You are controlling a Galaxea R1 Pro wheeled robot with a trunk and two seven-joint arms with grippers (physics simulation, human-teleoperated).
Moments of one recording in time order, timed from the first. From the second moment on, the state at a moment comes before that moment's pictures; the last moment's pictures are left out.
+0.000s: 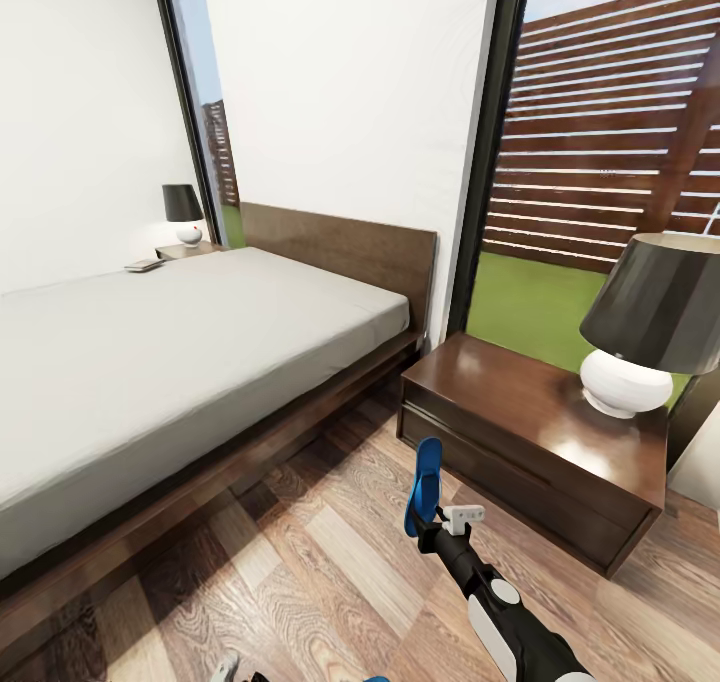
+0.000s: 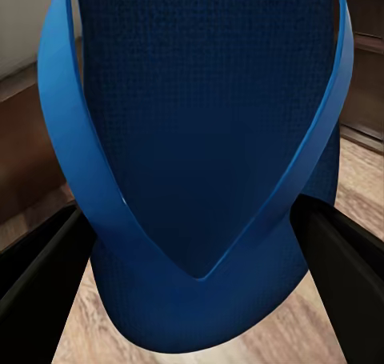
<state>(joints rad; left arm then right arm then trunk) -0.22 -0.17 0.18 -0.52 0.87 -0.06 0.28 -0.46 0.02 0.20 -0.59 -0.30 -0.26 0.21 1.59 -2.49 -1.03</state>
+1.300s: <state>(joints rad) -0.23 -0.17 0.18 -0.58 0.93 -0.06 0.28 -0.46 0.02 0.20 -0.59 -0.30 -0.26 0.21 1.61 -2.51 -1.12</state>
